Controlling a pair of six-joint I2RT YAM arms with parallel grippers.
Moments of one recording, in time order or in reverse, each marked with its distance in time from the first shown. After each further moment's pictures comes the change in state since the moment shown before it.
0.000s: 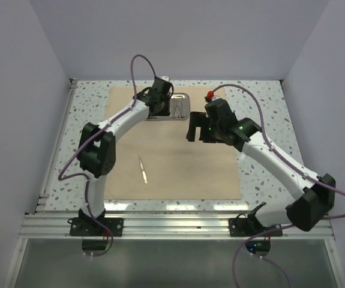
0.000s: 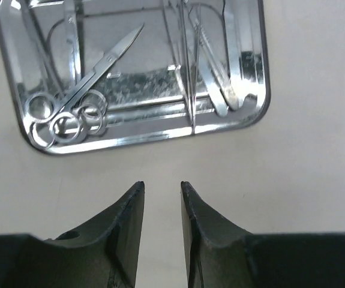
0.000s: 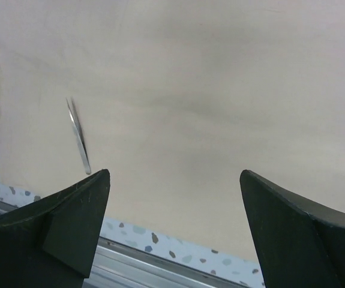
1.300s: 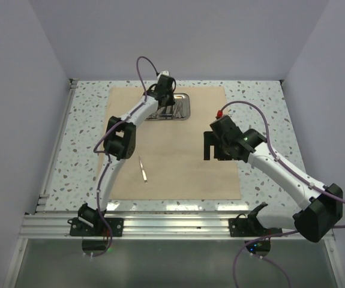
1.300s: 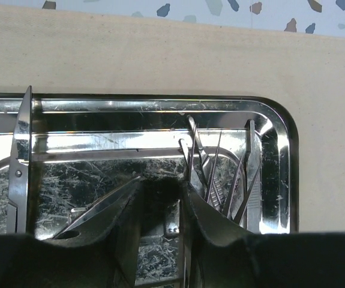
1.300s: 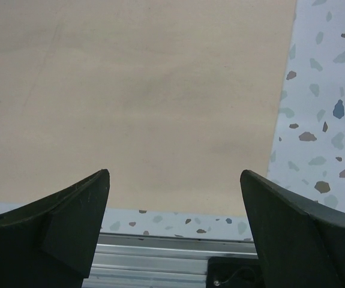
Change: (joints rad) left arm 0.083 0.634 0.647 0.100 0.021 -0.085; right arm -0.004 -0.166 -0.192 -0.229 0.183 -0.017
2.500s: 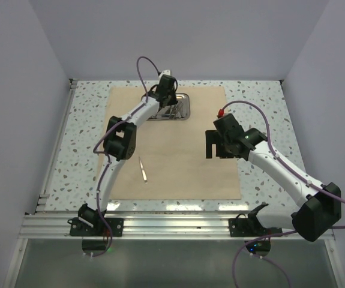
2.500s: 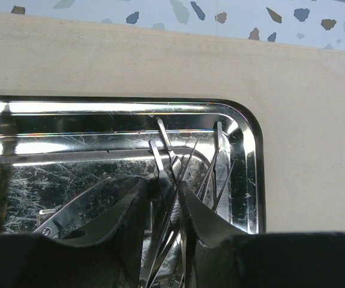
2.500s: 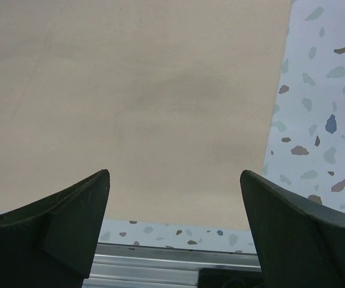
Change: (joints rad) left arm -0.015 -0.019 -0.049 0.089 0.021 -0.037; right arm -0.060 0.018 -0.024 0.056 -0.035 -0.077
